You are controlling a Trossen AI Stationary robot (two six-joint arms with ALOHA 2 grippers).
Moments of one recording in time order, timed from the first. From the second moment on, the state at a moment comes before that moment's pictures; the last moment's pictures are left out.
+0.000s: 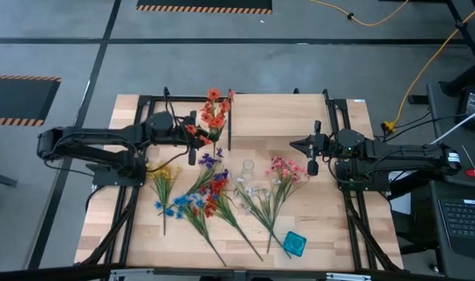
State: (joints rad) left arm 0.19 1.00 0.62 0.22 0.09 -0.06; right arm -0.11 0.58 0.35 0.02 0.11 -0.11
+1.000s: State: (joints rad) left arm 0.00 1.37 0.91 0.45 -0.03 -0.01; right arm -0.11 0.58 0.35 0.04 0.11 -0.11
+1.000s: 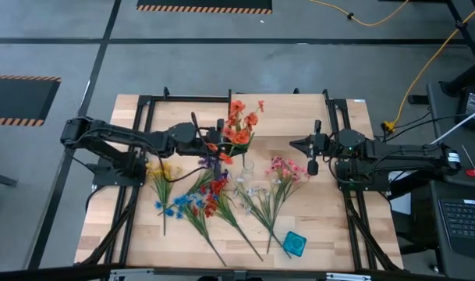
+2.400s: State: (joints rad) left arm 0.00 1.62 0.89 0.61 -0.06 0.06; right arm -0.11 0.58 0.31 0.02 0.11 -0.11
